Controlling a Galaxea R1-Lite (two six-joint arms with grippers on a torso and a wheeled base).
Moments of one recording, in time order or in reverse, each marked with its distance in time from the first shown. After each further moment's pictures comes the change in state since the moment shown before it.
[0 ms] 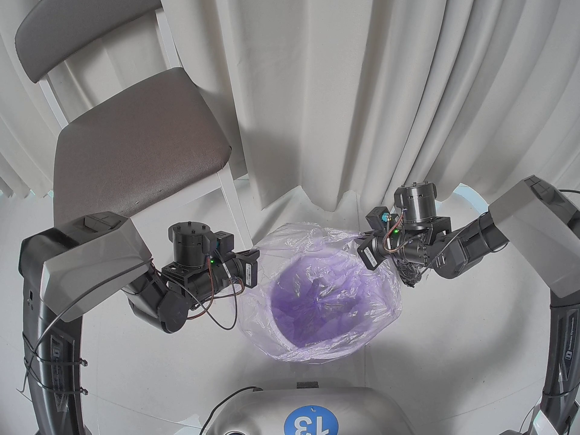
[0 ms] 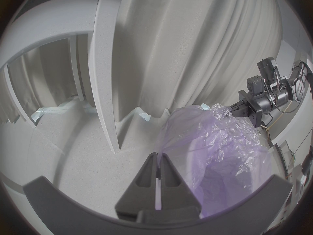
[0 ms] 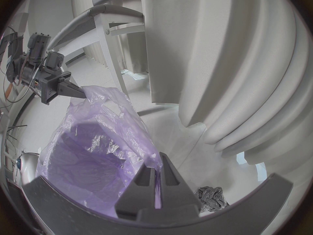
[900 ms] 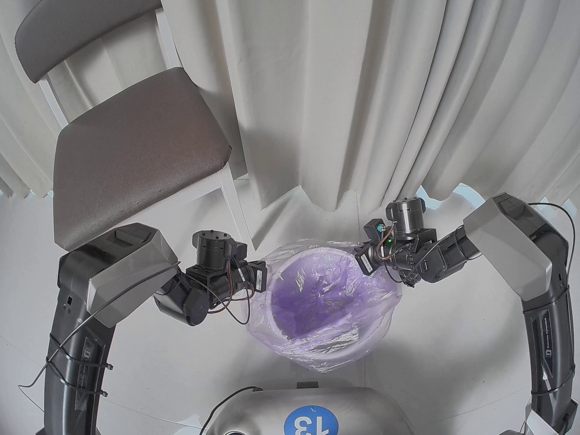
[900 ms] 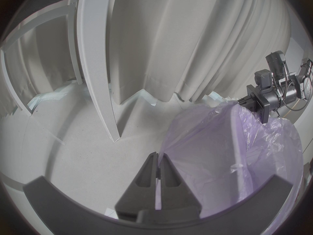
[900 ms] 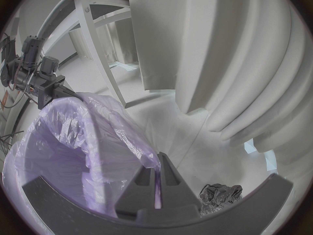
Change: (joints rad) left arm 0.008 0.176 -0.231 0.174 0.045 0.000; right arm -0.046 0.179 -0.141 0.002 -0.003 0.042
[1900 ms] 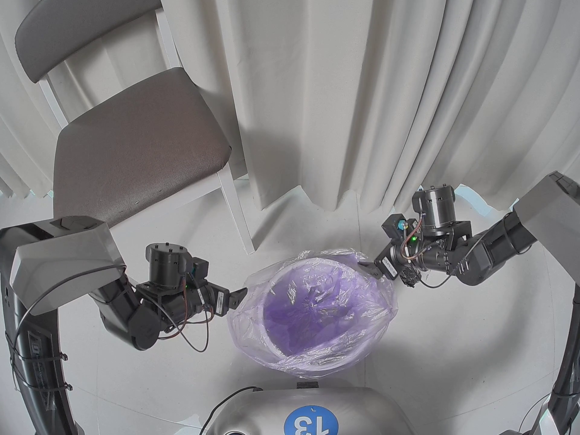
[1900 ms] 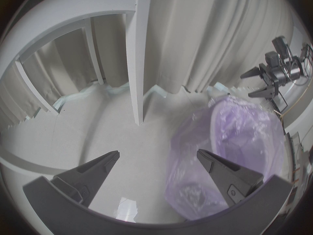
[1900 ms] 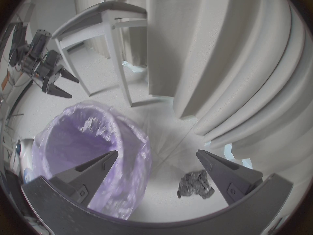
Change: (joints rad) left arm 0.046 -0.310 0.571 -0.171 0.066 0.105; right arm 0.054 -0.358 0.404 0.000 -0.089 -0.145
